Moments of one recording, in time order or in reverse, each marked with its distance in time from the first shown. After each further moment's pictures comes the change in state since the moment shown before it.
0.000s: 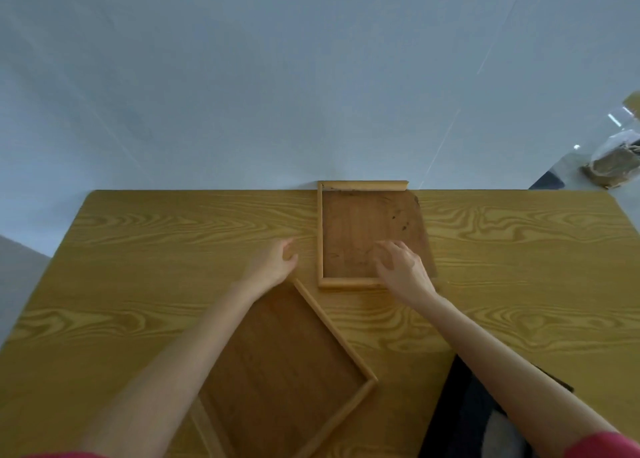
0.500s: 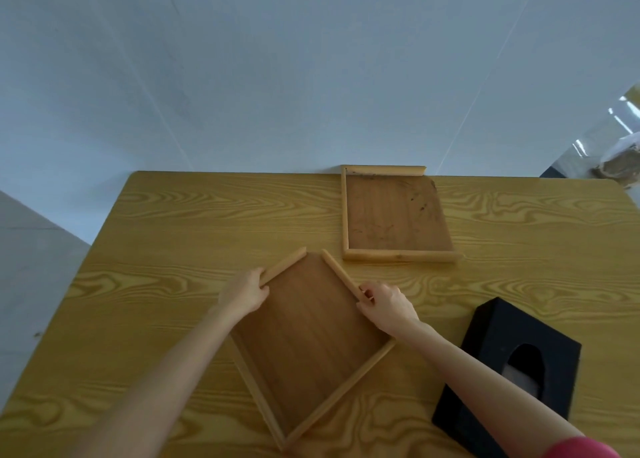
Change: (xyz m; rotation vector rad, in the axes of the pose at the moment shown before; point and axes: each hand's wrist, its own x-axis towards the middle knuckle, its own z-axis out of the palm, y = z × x) left_hand -0.084 -0.095 -0.005 0.277 0.024 -0.152; right_hand -0.086 -0.025 0.070 -0.149 -0.238 0.073
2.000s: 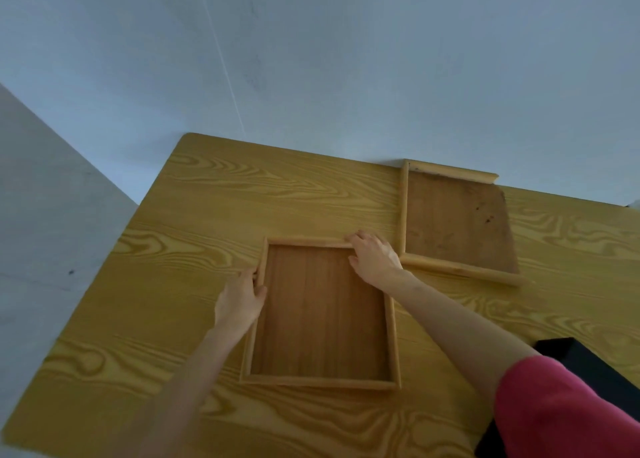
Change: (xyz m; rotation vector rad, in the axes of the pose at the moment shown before) left_hand -0.019 -0.082 0.009 -0.257 0.192 -0.213; right_hand 0.080 -0.105 0.022 -0.410 0.002 -0.359
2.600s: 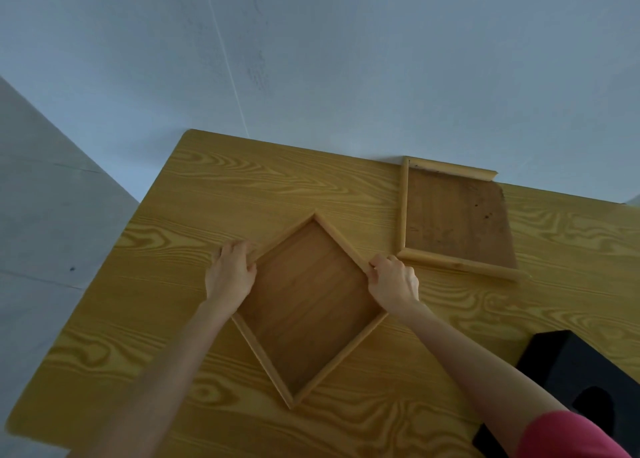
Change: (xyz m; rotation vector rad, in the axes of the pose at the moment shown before) left_hand 0.014 0.003 -0.022 0.140 0.121 0.060; right_hand -0.044 0.008 0.021 0.145 0.093 0.312
